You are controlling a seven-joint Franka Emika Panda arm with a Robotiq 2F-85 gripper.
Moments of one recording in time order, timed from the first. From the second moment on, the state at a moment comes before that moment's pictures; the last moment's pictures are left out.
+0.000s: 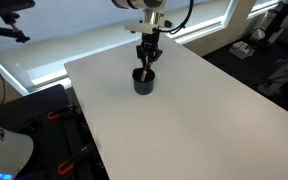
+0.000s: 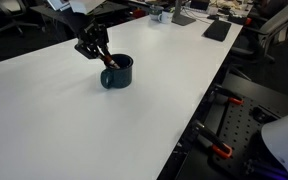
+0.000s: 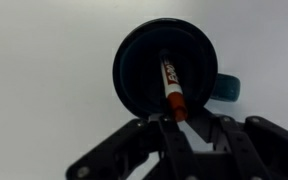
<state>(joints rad) 0.16 0.63 0.05 -1.71 -0.26 1.97 0.10</state>
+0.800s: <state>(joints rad) 0.20 0.58 0.03 -1.62 -0.28 1.97 0.23</state>
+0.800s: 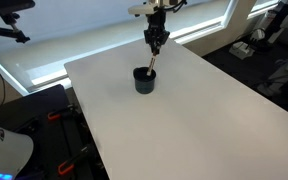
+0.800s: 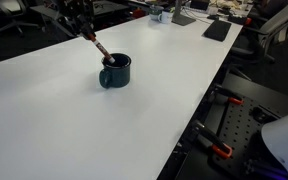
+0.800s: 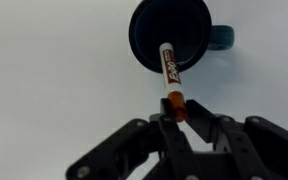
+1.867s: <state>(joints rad) 0.18 0.62 -0.10 -1.48 -0.35 2.05 0.36</state>
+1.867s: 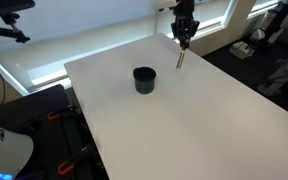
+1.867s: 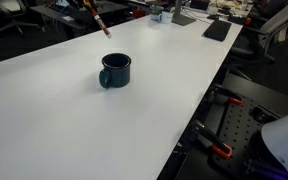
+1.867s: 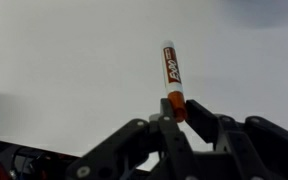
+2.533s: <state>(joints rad) 0.15 0.81 -0.13 -1.44 -0.35 2.05 0.42</state>
